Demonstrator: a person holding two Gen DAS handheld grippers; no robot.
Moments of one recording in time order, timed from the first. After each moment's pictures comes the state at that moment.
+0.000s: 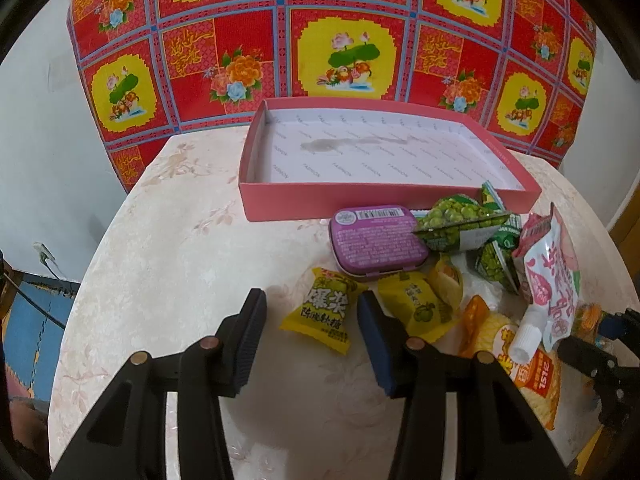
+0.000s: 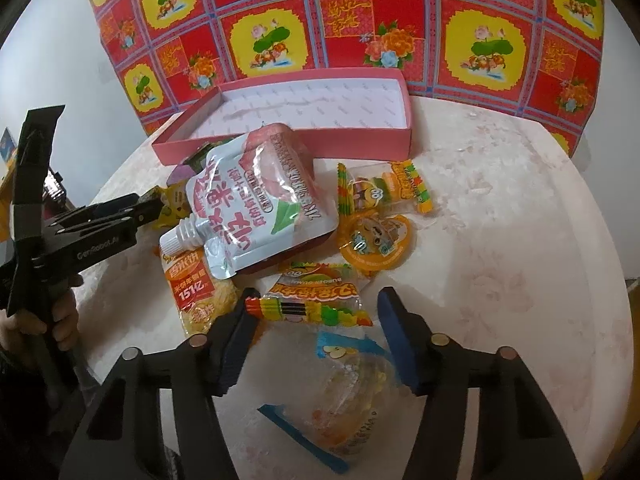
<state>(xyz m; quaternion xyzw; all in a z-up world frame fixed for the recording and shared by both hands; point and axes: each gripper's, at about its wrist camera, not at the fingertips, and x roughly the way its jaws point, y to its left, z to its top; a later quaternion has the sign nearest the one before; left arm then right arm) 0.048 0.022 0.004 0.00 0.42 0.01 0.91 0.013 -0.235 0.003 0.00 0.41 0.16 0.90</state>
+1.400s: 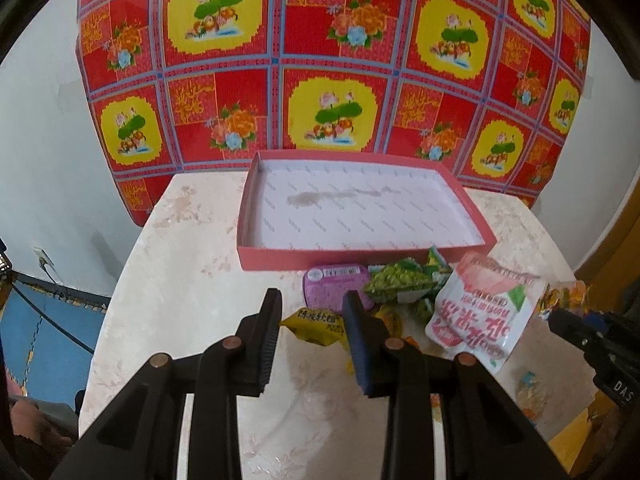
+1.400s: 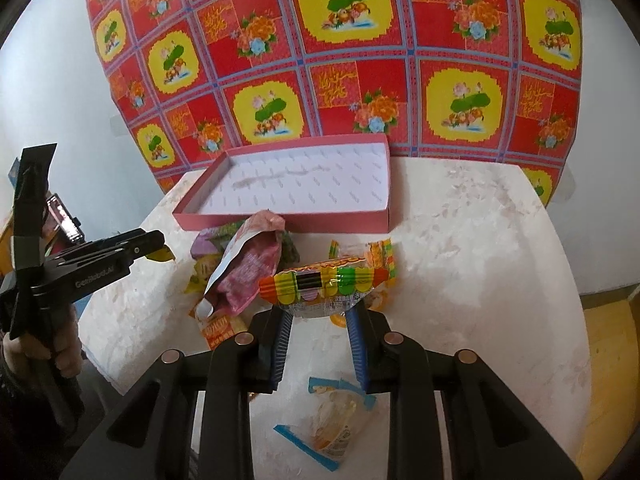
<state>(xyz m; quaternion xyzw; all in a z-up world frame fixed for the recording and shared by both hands) 0.038 0.016 0.072 -0.03 0.39 -0.01 0.92 0.009 -0.256 0.067 0.03 0.35 0.18 0.92</state>
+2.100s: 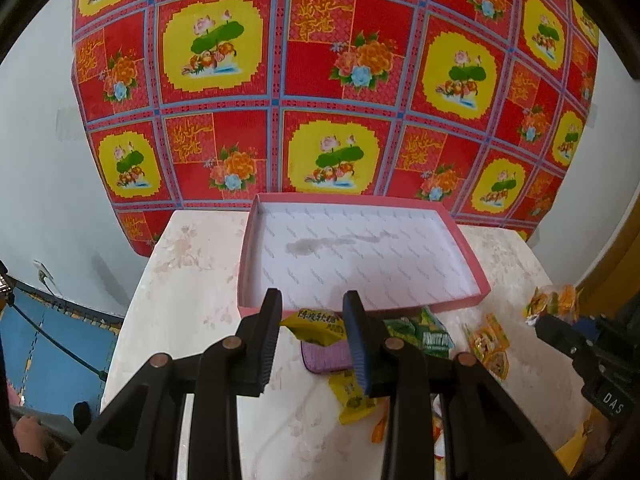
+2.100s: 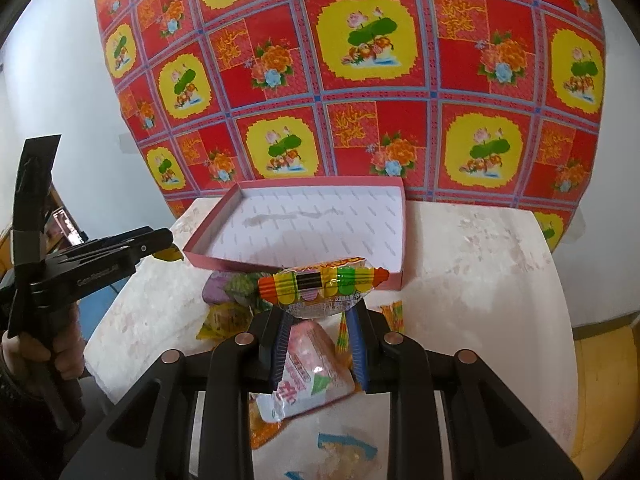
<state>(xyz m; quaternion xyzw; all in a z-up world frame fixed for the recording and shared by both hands) 0.066 0.020 0.103 -0.04 0.37 0.00 0.93 0.036 -0.242 0.099 0.02 0.33 0.20 0.92</state>
